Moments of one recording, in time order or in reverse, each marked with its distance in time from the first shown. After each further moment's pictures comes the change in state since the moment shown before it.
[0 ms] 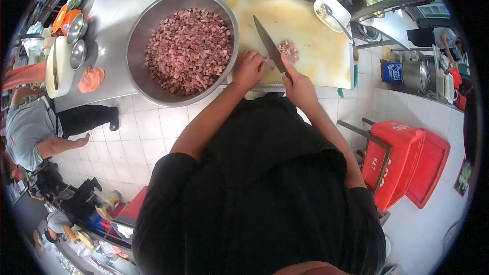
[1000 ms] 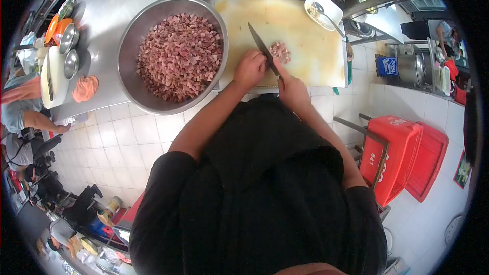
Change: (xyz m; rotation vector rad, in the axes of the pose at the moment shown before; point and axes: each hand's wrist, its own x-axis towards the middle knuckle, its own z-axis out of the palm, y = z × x) left_hand 0.024 0.011 0.027 -0.120 0.084 0.056; right_hand 0.006 0.026 0.010 -0.108 -0.048 0.078
